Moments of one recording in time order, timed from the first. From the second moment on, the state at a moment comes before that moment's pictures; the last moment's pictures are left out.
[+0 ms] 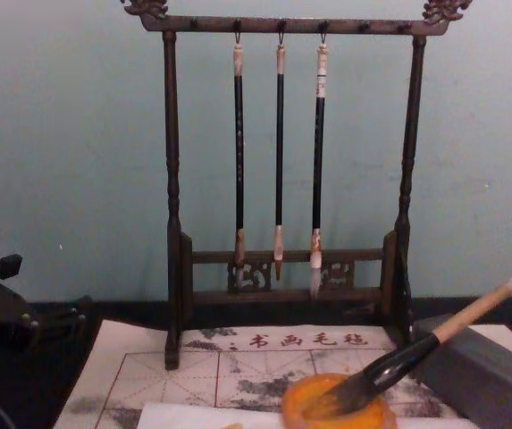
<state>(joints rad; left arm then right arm) -0.20 0.60 0.45 -1.41 -0.25 -0.12 0.03 0.21 0.64 -0.50 -1.34 0.85 -0.13 0.08</state>
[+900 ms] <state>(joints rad) -0.20 0.60 0.45 -1.41 -0.25 -0.12 0.03 0.21 0.64 -0.50 -1.34 0.85 -0.13 0.08</state>
